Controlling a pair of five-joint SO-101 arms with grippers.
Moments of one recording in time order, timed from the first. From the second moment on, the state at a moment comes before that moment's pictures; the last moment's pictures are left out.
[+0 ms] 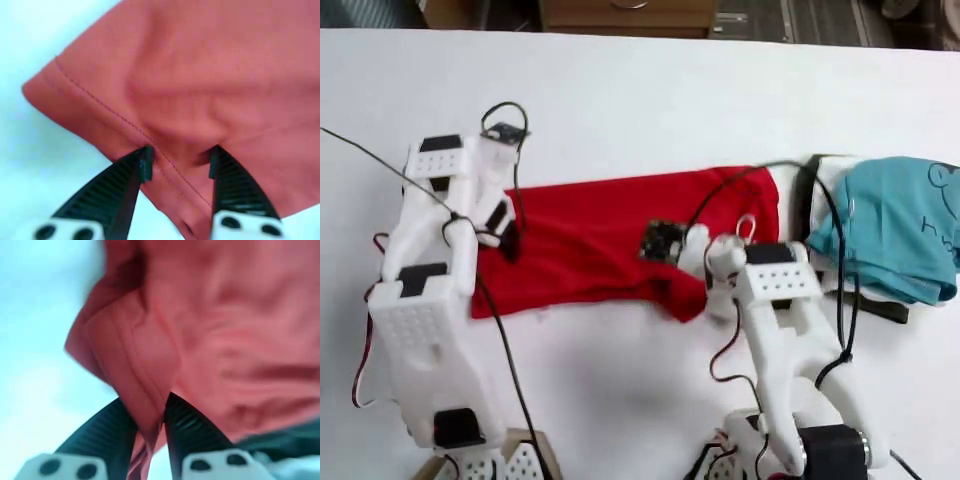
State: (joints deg) left arm -15.5 36.3 -9.5 80.0 -27.1; right arm -9.6 -21.4 46.9 59.2 68.6
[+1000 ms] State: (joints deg) left arm -15.5 36.3 -9.5 80.0 -27.1; right arm -12.8 6.5 22.6 46.4 68.7
